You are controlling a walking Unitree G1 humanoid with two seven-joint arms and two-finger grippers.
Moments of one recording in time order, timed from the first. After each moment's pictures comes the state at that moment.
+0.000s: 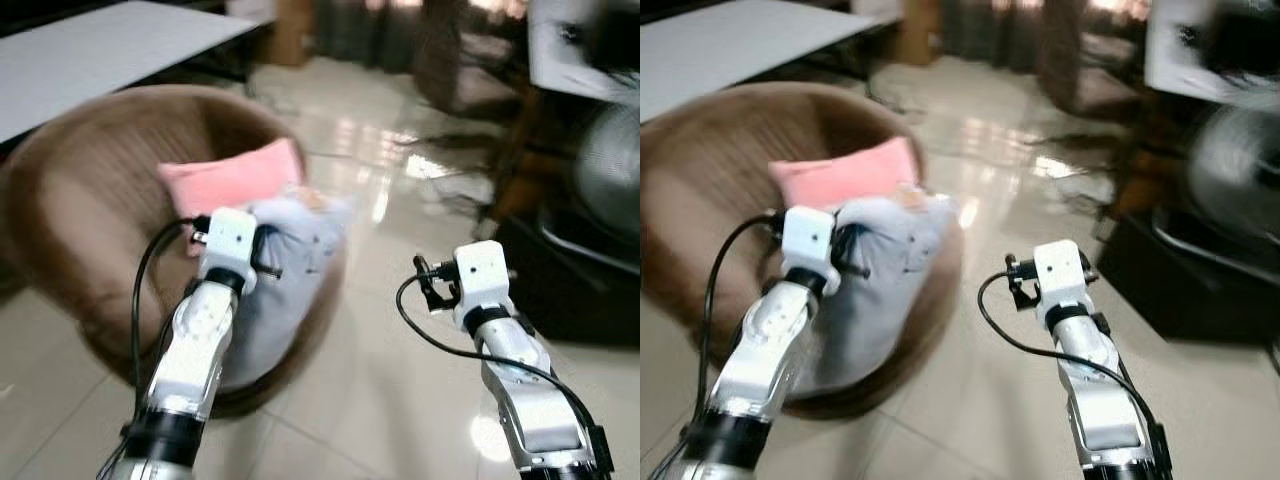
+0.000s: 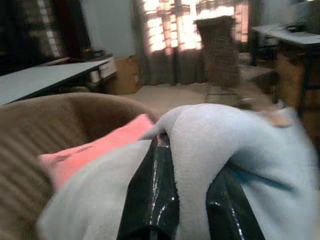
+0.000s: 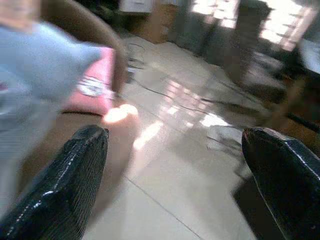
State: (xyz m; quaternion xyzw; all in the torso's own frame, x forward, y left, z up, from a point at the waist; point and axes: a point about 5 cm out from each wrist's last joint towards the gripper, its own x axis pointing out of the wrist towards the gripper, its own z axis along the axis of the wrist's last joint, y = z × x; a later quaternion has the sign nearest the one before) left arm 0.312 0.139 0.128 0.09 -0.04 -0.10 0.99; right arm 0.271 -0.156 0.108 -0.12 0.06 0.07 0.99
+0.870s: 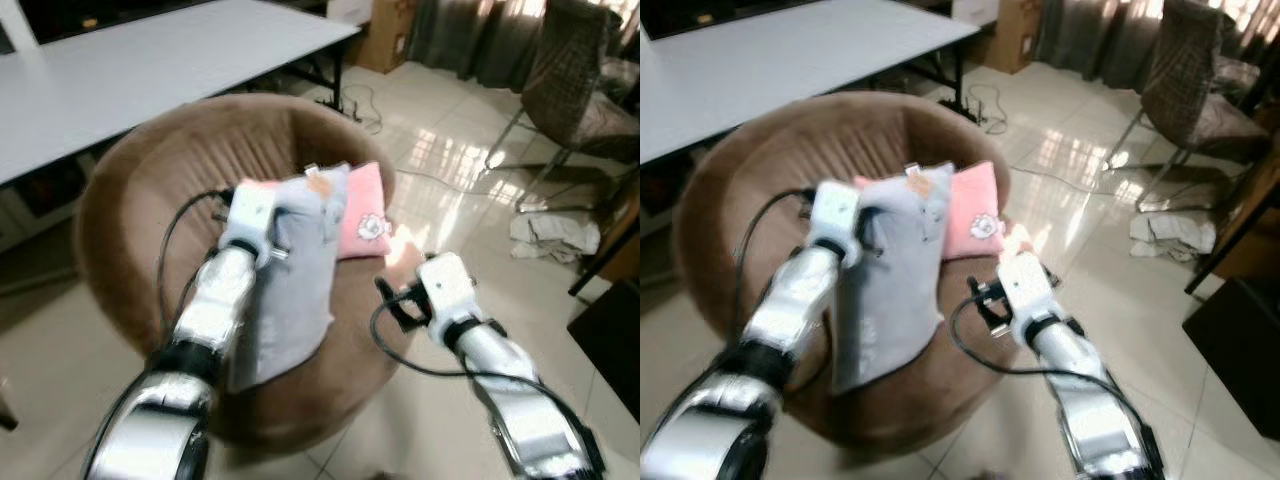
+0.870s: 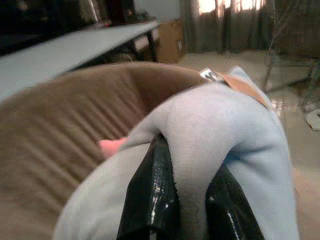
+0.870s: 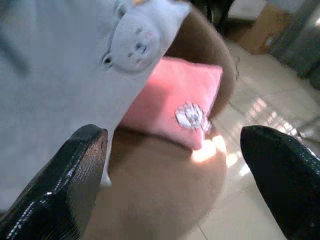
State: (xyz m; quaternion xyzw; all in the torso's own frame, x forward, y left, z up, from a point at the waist) left arm 0.362 0.113 0.118 0.12 0.02 -0.11 0.99; right arm 0.257 -0.145 0.091 -0.15 0.10 0.18 0.97
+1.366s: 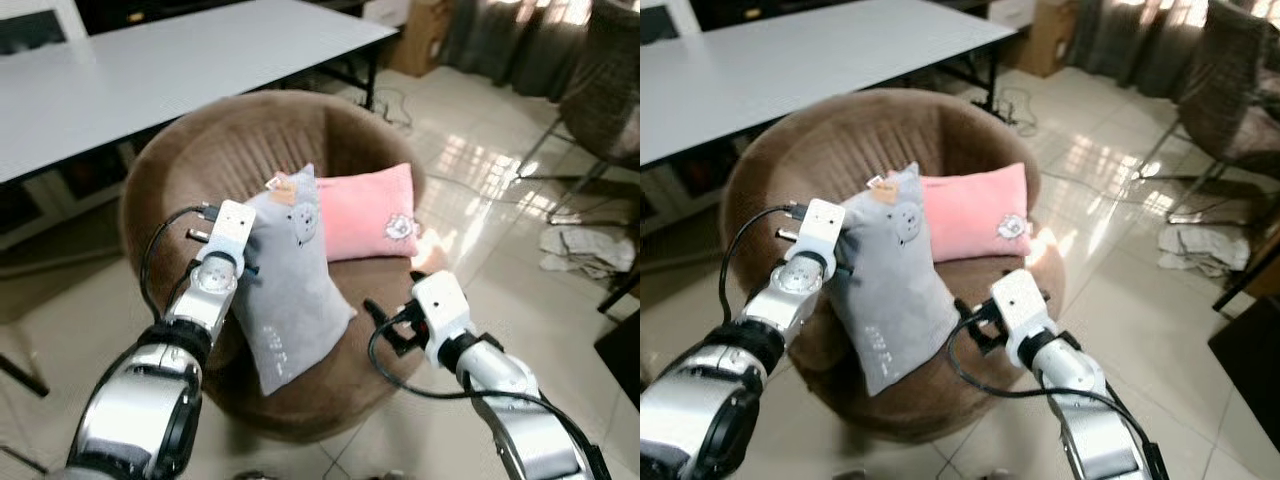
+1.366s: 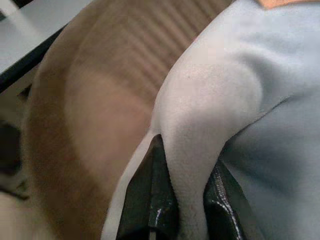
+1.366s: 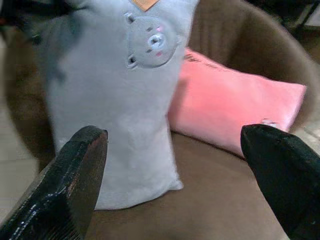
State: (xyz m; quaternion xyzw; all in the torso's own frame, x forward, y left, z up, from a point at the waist) left arm 0.367 0.174 0.086 0.22 0.17 0.02 0.96; right arm 0.241 -0.125 0.090 -0.11 0.10 0.27 0.95
